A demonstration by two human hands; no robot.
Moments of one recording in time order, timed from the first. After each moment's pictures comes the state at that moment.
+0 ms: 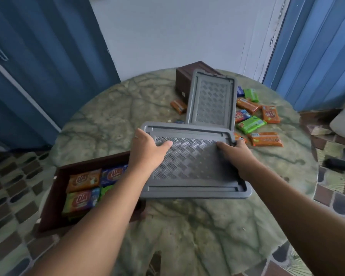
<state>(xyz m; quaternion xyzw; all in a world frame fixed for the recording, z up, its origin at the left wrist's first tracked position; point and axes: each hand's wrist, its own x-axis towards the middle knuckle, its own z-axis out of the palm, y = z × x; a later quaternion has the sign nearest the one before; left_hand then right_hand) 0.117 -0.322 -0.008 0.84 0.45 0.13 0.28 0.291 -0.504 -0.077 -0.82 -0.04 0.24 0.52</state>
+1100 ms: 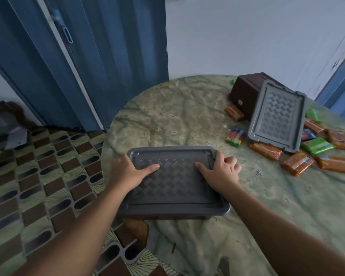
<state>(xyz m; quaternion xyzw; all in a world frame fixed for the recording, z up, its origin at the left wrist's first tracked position) -0.116 -0.140 -0.073 0.75 0.58 0.03 0.30 0.089 -0.323 -0.077 -0.91 -0.25 0.20 0.25</state>
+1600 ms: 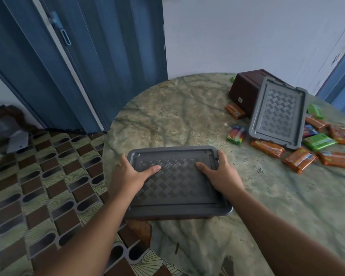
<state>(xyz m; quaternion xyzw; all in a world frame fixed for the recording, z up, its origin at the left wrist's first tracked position) -0.120 -0.154 -0.080 0.74 0.58 0.14 0.30 0.087 -0.333 -0.084 -0.89 -0.23 0.24 0.32</state>
